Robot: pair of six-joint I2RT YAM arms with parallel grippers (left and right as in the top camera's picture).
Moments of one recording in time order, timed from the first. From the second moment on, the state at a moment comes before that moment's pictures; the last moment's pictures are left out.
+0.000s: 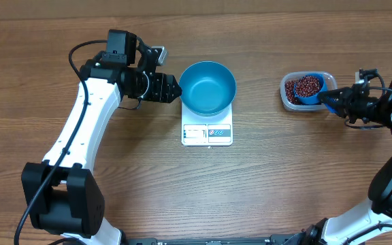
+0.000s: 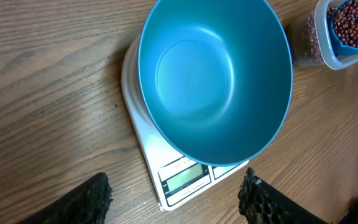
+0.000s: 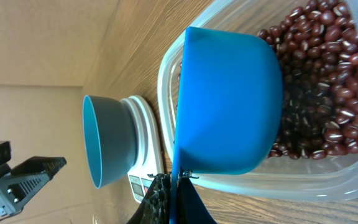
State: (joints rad) left arm -0.15 1.77 1.48 -0.87 0.51 -0.02; right arm -0.52 1.86 1.24 -0.74 -1.01 0.02
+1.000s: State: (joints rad) left arm -0.22 1.77 1.48 -0.90 0.48 -0.01; right arm -0.62 1.86 1.24 -0.82 -1.31 -0.18
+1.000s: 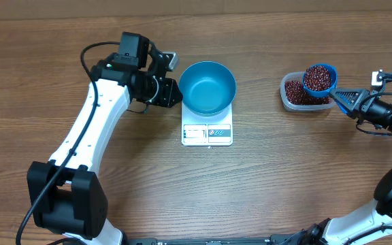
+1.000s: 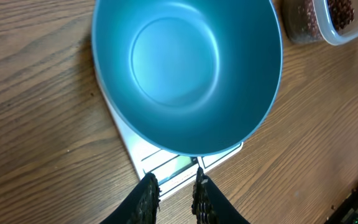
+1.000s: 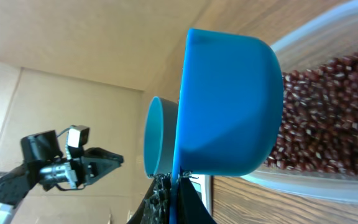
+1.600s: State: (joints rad) left arm -0.26 1.77 1.48 -0.90 0.42 -0.01; right arm -0.62 1.86 1.24 -0.82 -1.51 -0.21
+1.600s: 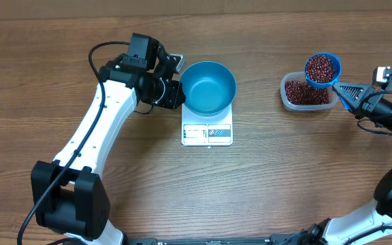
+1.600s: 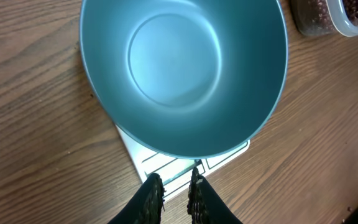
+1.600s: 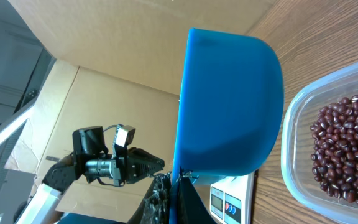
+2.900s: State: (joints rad) left arm -0.69 1.76 1.47 -0.91 -0.09 -0.09; right arm -0.62 1.86 1.24 -0.79 -1.49 -0.21
